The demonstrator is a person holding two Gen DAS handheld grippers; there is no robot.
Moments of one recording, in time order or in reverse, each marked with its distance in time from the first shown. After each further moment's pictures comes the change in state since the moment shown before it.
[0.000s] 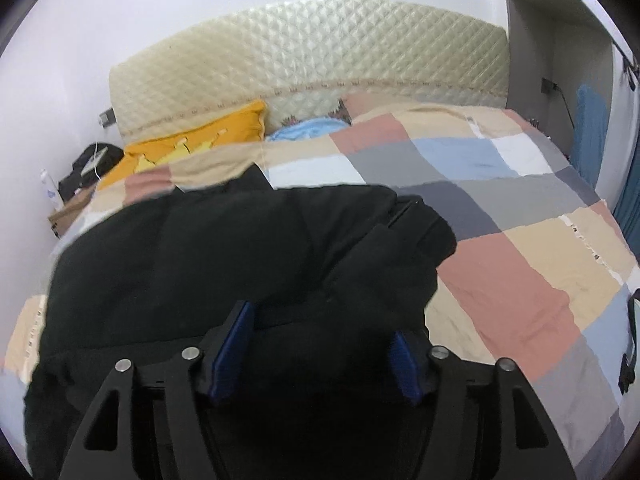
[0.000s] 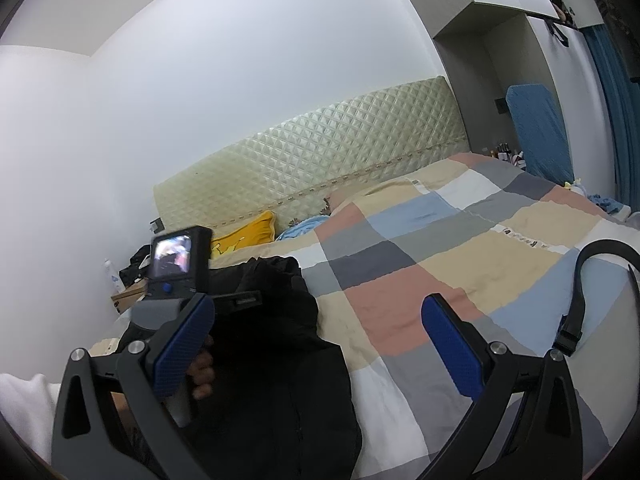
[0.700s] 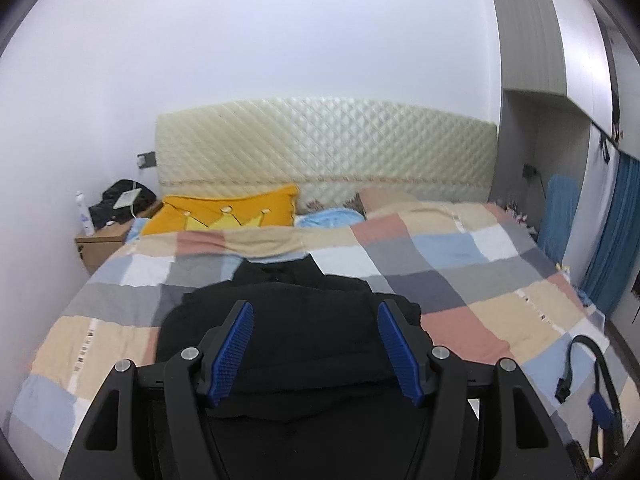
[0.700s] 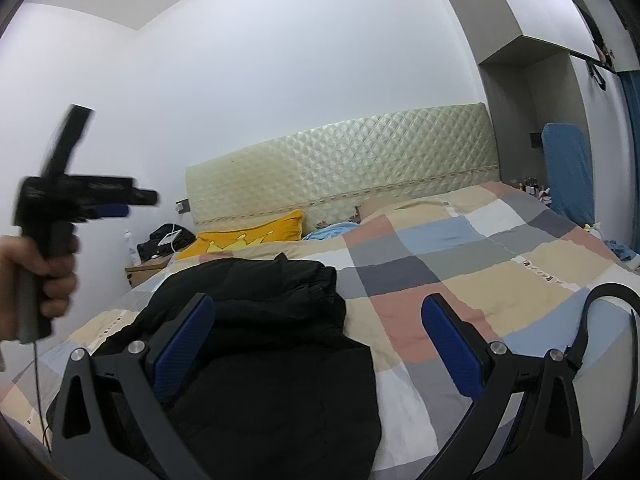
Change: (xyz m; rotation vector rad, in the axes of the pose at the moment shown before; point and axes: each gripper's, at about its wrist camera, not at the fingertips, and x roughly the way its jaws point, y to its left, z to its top) left arm -0.220 0.125 0.014 -0.106 -0.247 -0.054; right arm -0.020 0.045 -0.005 -0.151 -0.014 0.078
